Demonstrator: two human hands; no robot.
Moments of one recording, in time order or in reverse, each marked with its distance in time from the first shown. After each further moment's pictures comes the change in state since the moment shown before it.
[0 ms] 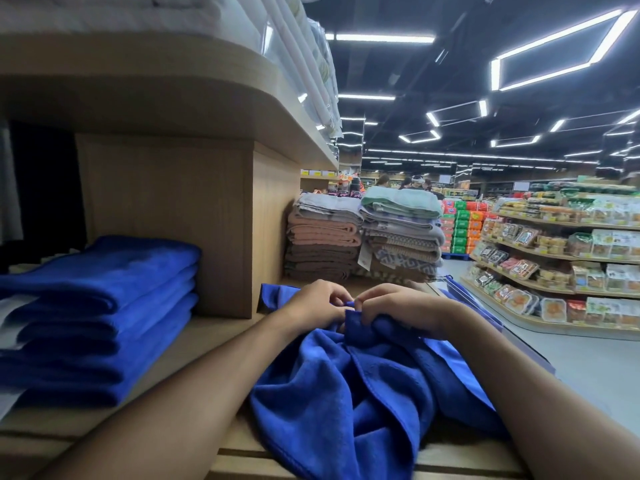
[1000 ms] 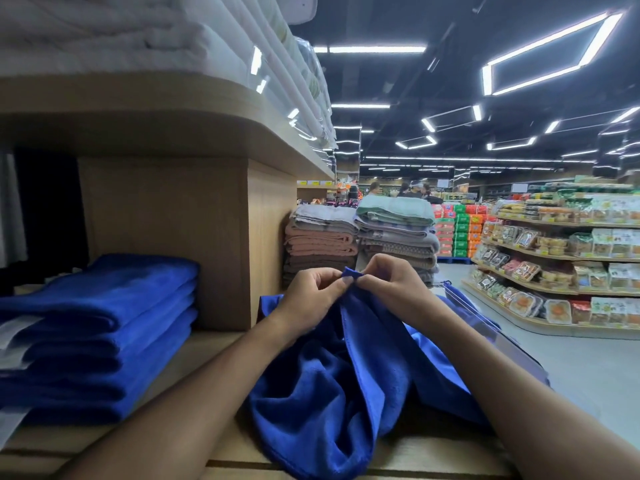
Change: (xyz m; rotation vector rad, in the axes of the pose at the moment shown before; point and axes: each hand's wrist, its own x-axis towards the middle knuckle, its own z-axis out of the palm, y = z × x) left_hand -0.027 0.041 -0.010 -0.490 0.251 0.119; right_hand 0.023 0.009 -0.013 0.028 0.612 -0.443
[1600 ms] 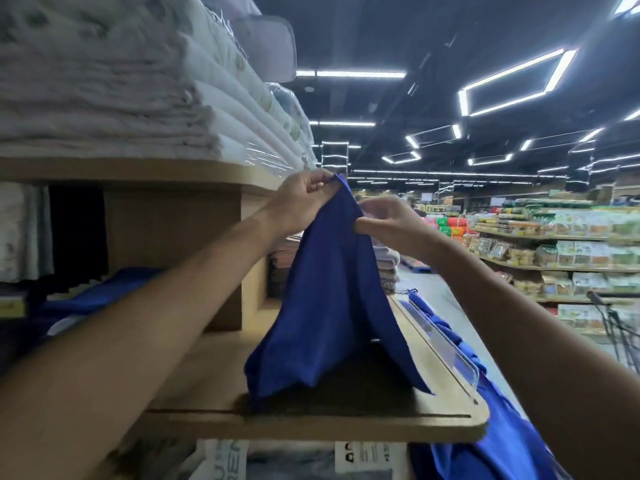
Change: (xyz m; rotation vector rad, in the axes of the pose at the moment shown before) left_hand -0.023 0.215 0.000 0.104 0.010 0.257; right_hand -0.021 -0.159 -0.101 -0.062 -0.122 -0.184
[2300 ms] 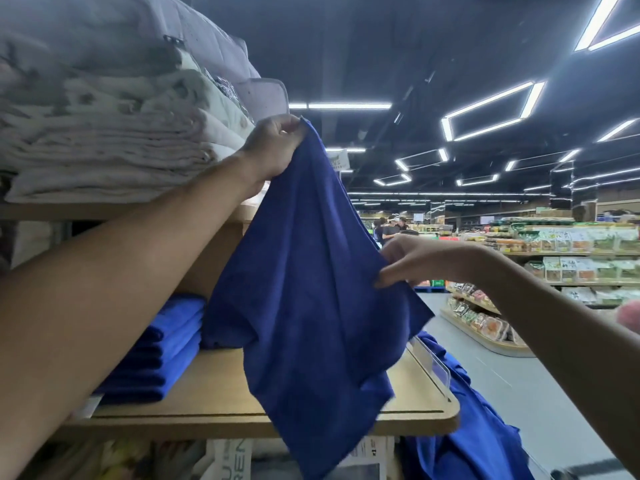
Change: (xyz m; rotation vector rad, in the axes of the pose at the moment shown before) left_hand 0.033 0.112 -0.045 0.187 0.189 0.137; right_hand -0.066 -0.059 -0.060 -0.208 -0.446 0.334
